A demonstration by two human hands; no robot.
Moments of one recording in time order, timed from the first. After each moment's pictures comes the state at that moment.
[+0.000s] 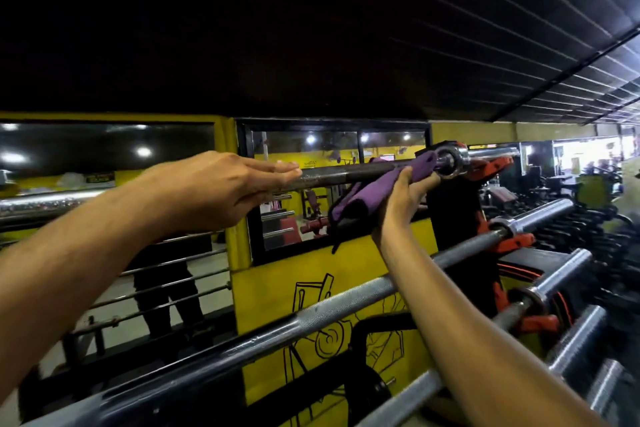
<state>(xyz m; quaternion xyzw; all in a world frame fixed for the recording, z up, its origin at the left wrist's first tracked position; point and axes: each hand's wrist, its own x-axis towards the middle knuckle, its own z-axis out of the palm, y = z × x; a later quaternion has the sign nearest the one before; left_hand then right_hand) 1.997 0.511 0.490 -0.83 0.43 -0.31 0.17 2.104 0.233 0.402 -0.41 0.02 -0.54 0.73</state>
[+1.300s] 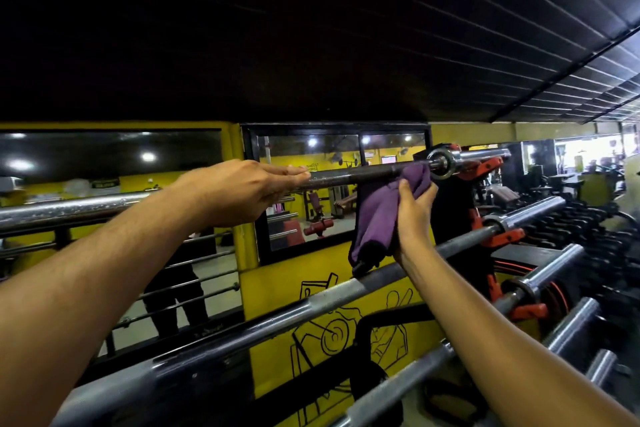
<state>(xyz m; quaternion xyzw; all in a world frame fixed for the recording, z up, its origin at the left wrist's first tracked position) 1.983 0.509 0.486 -0.84 0.40 -0.32 0.18 2.056 0.229 0.371 -0.50 -0.01 -0.44 0.75</state>
